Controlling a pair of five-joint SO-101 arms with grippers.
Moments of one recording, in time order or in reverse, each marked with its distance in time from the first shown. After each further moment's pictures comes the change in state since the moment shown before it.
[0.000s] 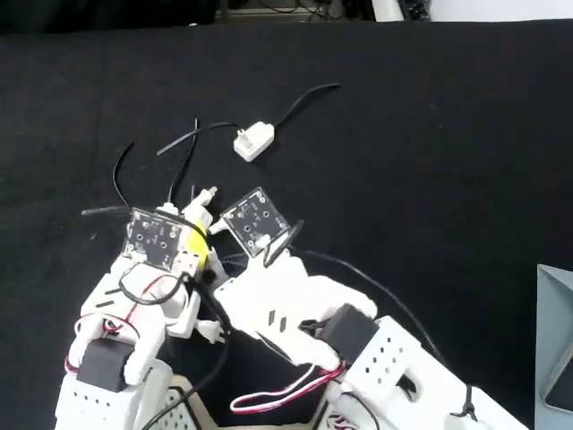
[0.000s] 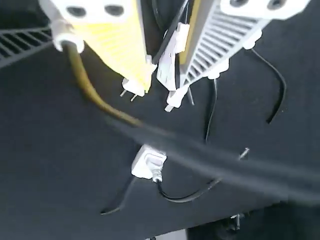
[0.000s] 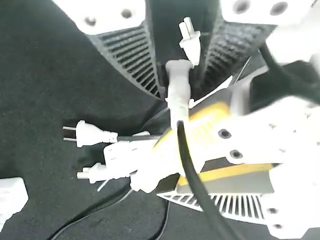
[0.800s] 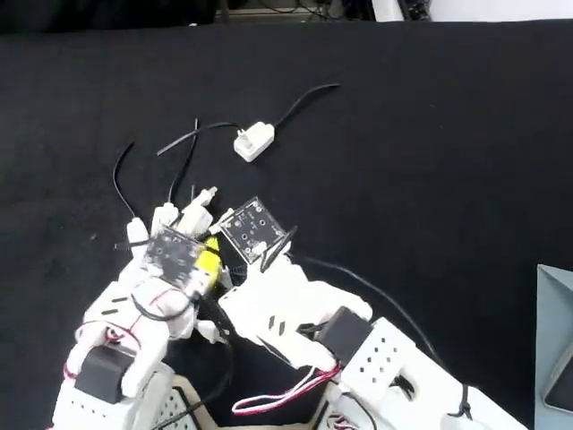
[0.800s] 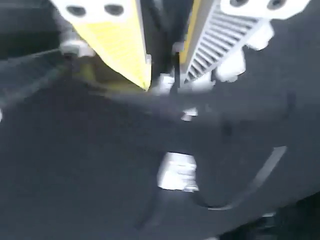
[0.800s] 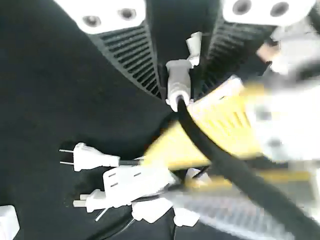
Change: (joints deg) left arm 3.3 -3.9 -1.7 7.6 -3.8; right arm 0.8 0.0 4.2 0.0 0.3
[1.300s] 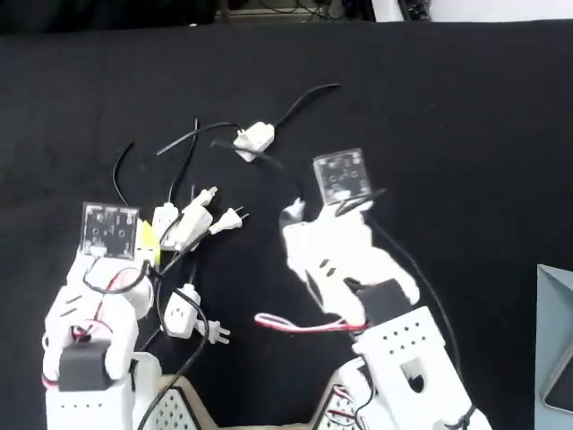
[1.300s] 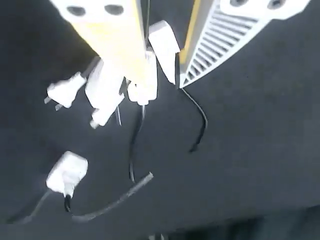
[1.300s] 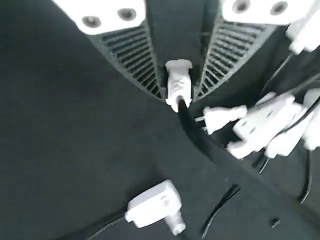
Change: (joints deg) left arm -20.7 8.6 -4.9 1.4 0.0; right arm 27.5 0.0 -0.1 -5.2 3.6
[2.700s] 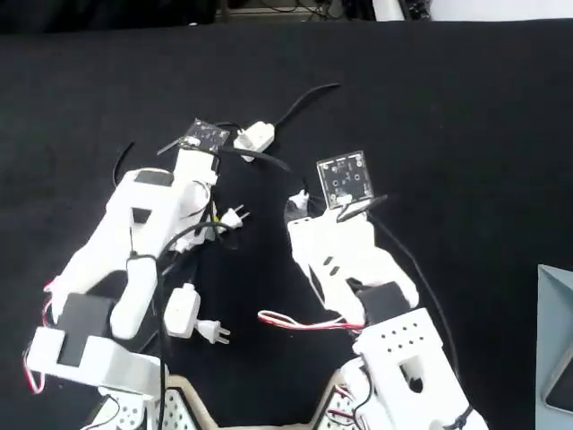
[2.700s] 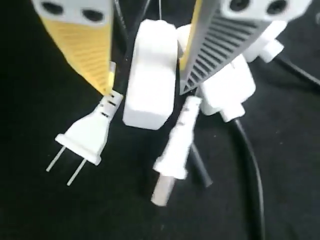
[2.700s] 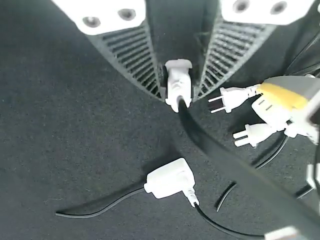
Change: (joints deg) left arm 10.7 95.1 -43.2 -9.8 -4.7; right arm 2.6 0.0 5.3 -10.9 5.2
